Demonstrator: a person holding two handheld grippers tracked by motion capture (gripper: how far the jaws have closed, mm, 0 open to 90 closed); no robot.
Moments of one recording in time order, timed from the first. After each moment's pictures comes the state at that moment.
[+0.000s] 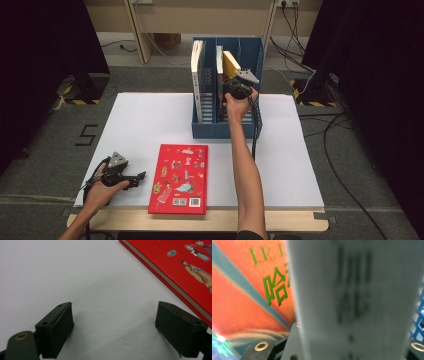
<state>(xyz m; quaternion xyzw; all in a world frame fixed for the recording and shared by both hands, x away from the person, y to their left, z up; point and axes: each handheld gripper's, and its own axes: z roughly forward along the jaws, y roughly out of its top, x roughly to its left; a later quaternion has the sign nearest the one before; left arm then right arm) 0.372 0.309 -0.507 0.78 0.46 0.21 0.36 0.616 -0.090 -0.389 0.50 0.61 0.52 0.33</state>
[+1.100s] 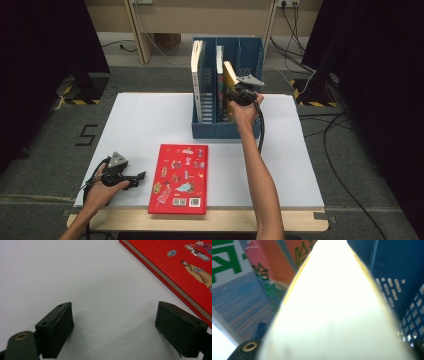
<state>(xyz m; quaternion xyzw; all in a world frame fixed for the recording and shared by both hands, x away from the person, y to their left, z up) 0.372 0.309 -0.507 0.78 0.46 0.21 0.36 0.586 -0.106 -0.384 0.47 0.67 0.50 0.29</state>
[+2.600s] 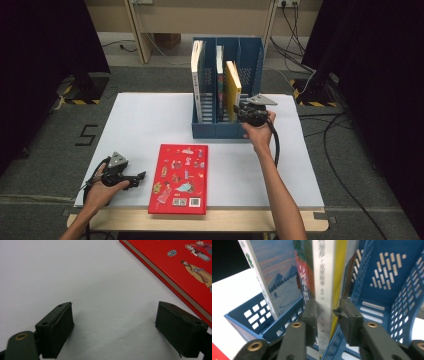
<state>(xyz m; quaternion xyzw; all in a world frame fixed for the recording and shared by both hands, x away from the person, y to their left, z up) 0.372 0.309 -0.507 0.78 0.46 0.21 0.36 0.531 -0.143 -0.409 0.42 0.72 0.48 0.27</state>
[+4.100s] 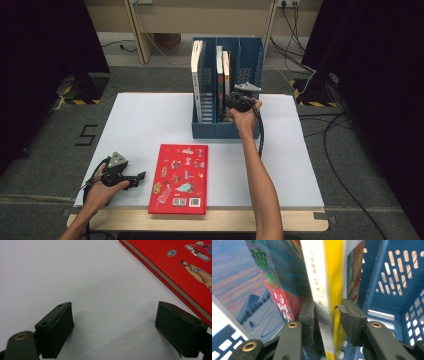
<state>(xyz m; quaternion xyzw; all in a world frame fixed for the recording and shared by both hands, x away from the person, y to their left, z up) 0.372 0.309 -0.507 0.78 0.46 0.21 0.36 0.588 -0.109 -0.413 0.47 0.70 0.47 0.27</state>
